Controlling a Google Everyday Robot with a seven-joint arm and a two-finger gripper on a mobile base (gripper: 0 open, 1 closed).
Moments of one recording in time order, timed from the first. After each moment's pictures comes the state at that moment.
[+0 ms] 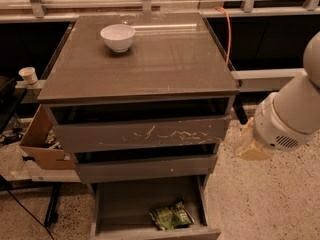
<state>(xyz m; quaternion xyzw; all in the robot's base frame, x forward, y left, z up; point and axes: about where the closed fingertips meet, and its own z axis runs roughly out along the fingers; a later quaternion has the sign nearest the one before) 0.407 -0.190 0.839 -0.60 0.79 0.03 0.15</state>
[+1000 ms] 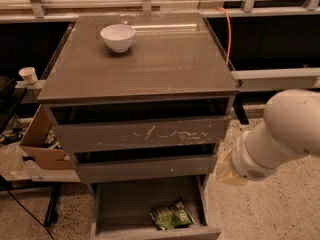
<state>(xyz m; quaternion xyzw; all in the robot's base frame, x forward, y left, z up) 0.404 -0.175 0.737 -0.61 0.78 0.05 0.14</state>
